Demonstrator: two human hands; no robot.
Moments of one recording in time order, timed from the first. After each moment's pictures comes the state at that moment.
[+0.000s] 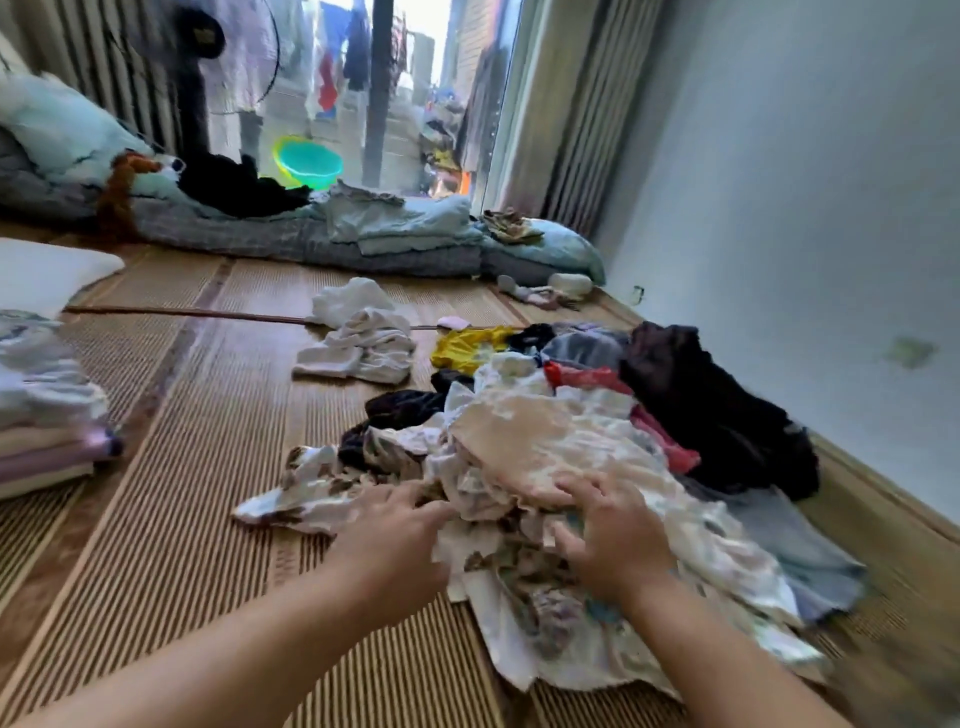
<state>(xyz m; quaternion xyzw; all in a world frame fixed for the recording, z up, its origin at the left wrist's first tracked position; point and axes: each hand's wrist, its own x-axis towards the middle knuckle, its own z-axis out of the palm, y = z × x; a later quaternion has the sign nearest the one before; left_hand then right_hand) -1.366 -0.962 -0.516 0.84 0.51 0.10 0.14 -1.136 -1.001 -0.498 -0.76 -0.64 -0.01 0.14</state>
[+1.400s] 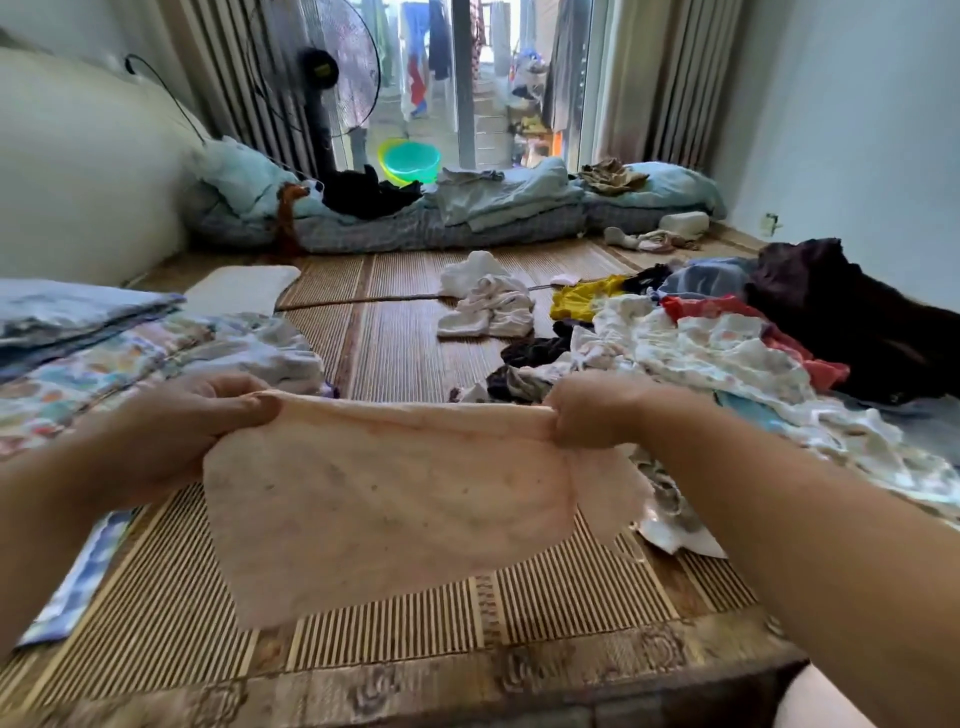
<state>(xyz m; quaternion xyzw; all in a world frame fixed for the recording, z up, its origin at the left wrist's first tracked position) -1.644 -1.045 -0.411 0.58 0.54 0.35 0.50 -1.286 -1.010 -0.419 -0.61 -0.78 0.11 -0.06</state>
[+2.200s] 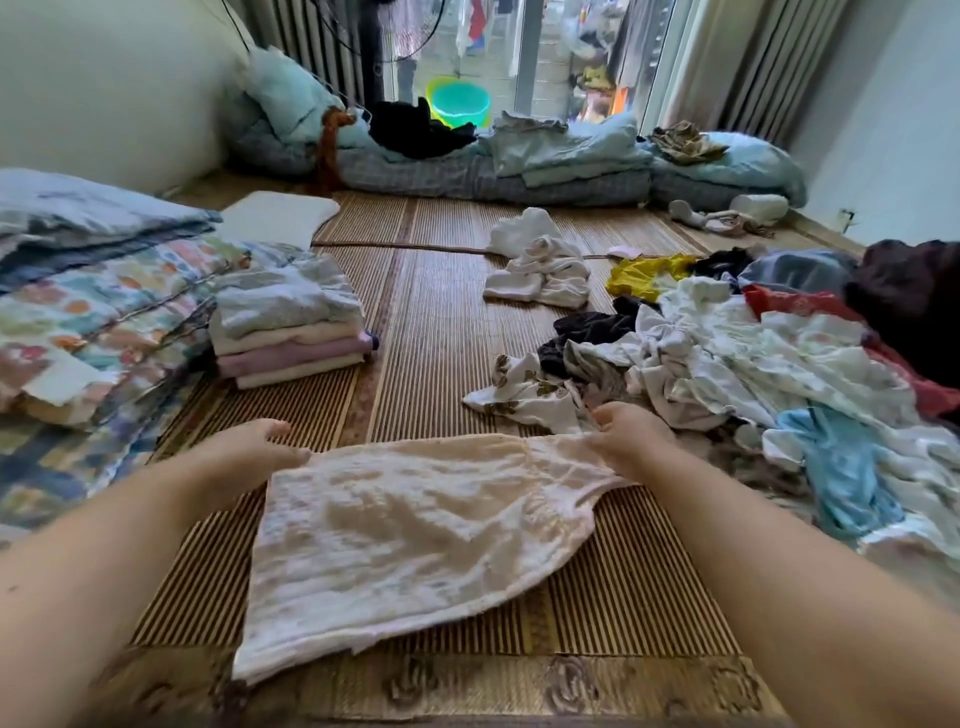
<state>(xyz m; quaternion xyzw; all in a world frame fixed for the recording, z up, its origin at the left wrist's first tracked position) -1.695 -0.991 -0.550 0.46 0.77 0.20 0.39 -1.295 -0.946 -0.543 -0.73 -0.64 0.20 0.11</state>
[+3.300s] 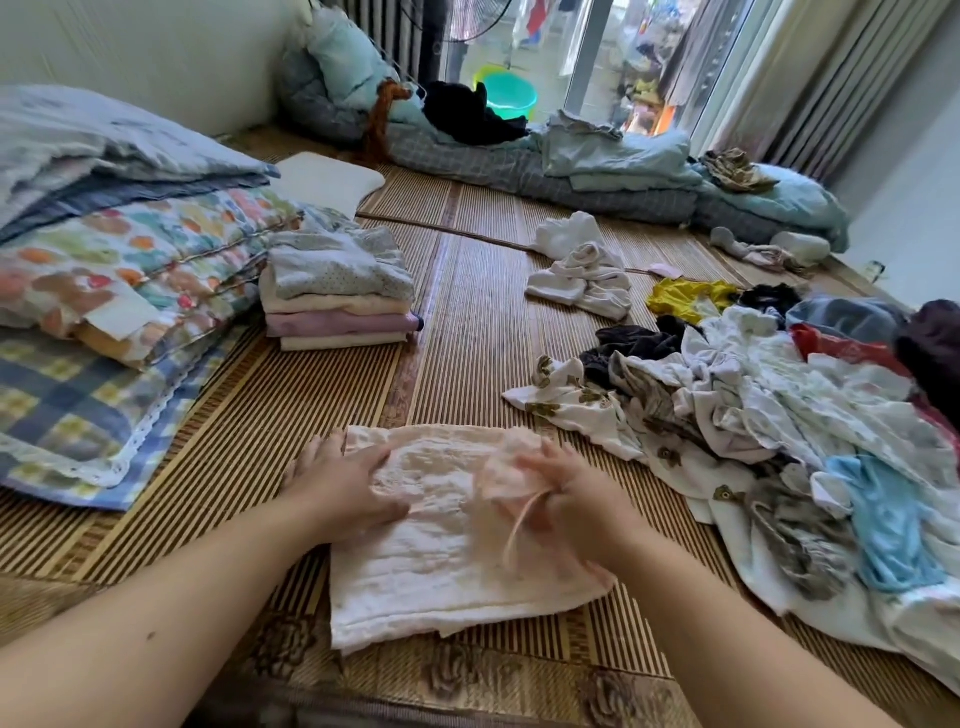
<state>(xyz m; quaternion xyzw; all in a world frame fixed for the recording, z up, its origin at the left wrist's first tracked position) -1.658 -1.017 -0.611 0.62 0.75 0.04 0.24 -1.390 -1.012 -0.554 -0.57 -0.72 0.35 0.14</state>
